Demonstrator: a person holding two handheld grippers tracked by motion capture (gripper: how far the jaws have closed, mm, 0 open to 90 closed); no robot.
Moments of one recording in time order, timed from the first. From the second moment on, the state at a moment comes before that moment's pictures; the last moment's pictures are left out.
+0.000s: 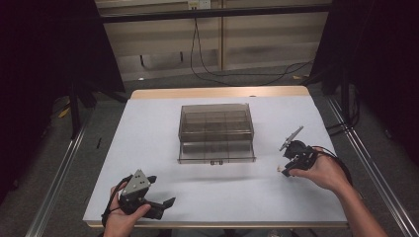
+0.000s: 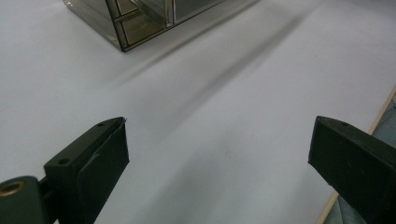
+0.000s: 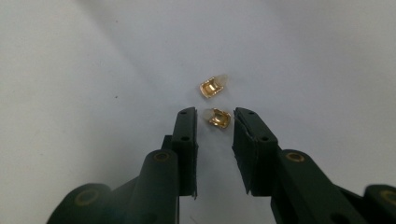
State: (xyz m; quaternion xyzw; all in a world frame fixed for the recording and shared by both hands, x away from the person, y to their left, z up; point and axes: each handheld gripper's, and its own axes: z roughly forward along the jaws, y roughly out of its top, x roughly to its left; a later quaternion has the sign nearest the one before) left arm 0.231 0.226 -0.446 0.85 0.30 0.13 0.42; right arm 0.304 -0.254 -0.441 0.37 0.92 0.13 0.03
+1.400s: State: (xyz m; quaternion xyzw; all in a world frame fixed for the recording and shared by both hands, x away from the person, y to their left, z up) left arm 0.232 0.226 -0.446 0.85 0.30 0.13 0.41; right arm 0.313 -0.254 -0.442 0.38 0.92 0.13 0.01
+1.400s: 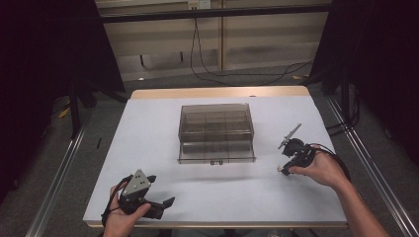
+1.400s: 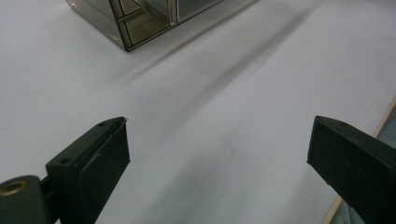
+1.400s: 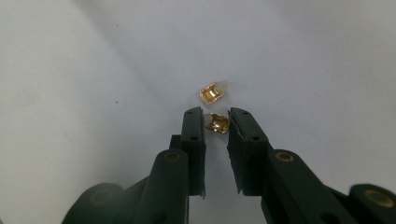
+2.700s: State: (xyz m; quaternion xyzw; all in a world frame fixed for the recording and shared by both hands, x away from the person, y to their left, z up) left arm 0.232 0.228 -0.446 0.85 0.30 0.14 0.41; right arm 0.311 -0.243 -0.395 0.34 0.90 0.28 0.01
